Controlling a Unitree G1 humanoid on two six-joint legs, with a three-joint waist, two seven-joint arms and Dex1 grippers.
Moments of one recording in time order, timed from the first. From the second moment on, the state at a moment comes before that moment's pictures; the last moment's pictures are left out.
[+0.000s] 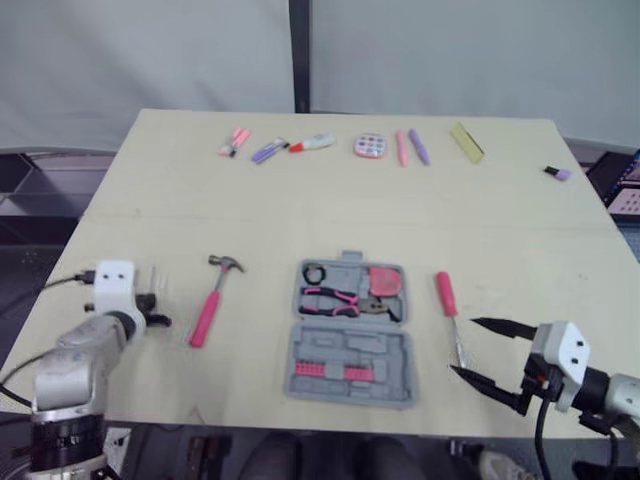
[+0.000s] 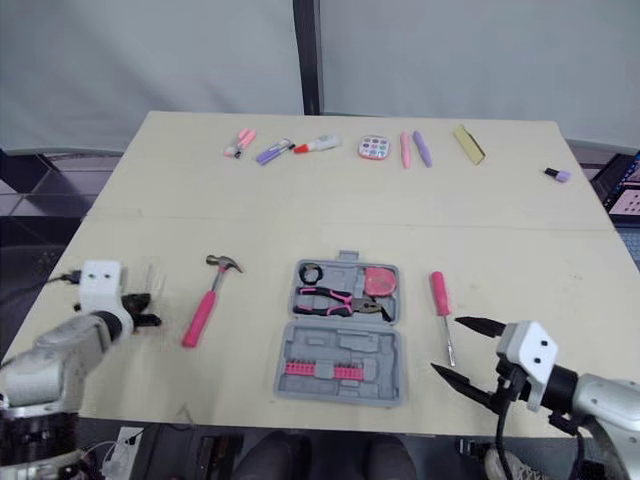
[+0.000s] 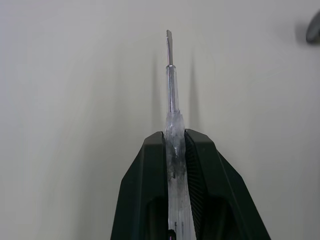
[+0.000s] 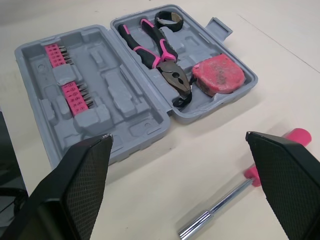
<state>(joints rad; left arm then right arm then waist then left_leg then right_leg) -0.19 0.63 0.32 -0.15 -0.23 0.92 -0.16 0.39 -0.78 -0.38 -0.39 0.44 0.11 1.01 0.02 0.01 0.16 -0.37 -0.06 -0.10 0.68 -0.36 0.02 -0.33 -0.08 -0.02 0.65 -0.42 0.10</state>
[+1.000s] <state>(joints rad) -0.62 0.74 -0.43 -0.24 -0.20 0.80 -0.94 0.35 -0.74 -0.36 -0.38 0.40 0.09 0.99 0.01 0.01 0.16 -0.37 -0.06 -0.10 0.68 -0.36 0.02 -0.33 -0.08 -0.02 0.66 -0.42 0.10</state>
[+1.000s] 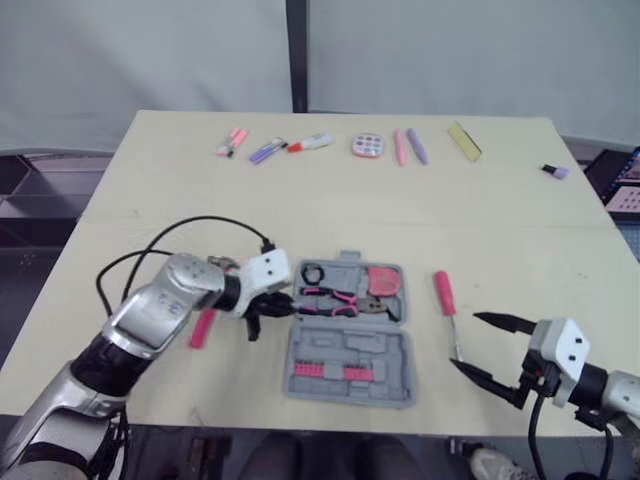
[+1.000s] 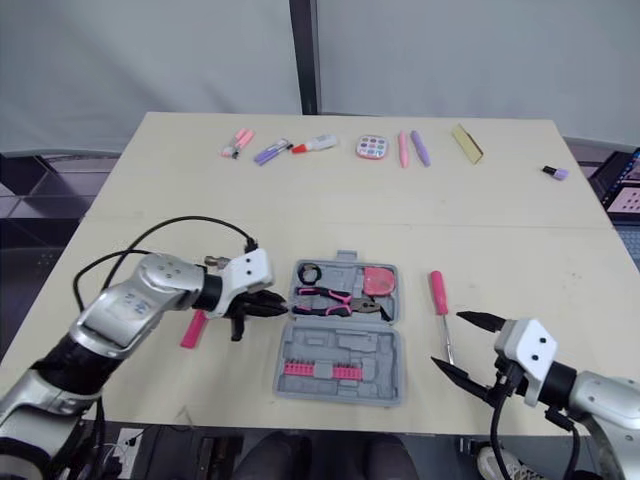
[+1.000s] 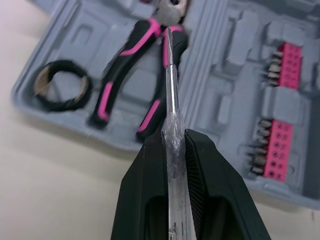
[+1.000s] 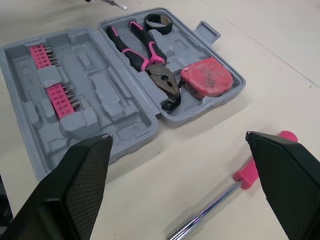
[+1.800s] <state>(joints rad) -0.78 0.60 -0.67 -0.22 -0.04 0.78 -1.00 0.35 -0.74 -0.35 -0.38 0.39 0.09 0.99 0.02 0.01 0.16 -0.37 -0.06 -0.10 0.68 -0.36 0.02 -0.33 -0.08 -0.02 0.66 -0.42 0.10</state>
